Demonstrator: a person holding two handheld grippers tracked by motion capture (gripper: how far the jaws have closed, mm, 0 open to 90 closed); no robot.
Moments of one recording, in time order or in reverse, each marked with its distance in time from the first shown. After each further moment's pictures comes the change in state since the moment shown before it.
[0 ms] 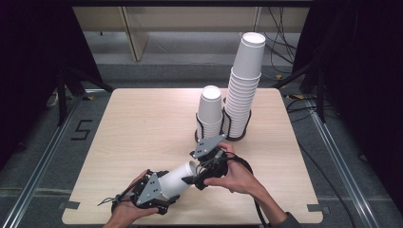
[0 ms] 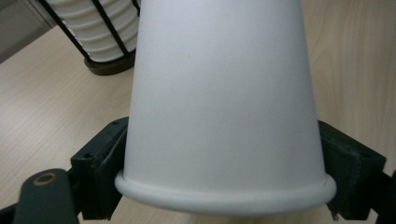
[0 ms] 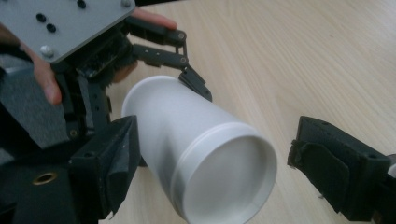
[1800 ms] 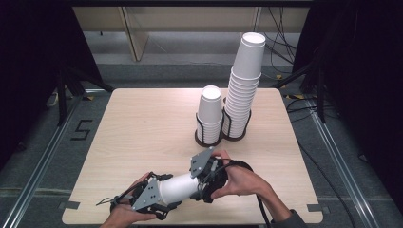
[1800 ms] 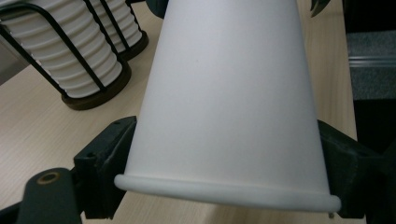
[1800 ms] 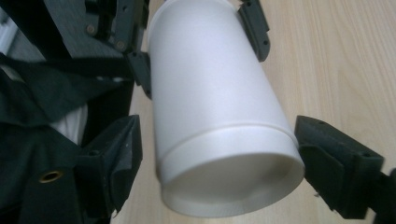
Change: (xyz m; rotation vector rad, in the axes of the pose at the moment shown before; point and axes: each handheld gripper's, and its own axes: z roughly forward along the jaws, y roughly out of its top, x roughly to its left) left arm -0.007 0.008 -0.009 -0.093 -0.092 0.036; right arm 0.015 -0.006 0.010 0.234 0.142 -0.281
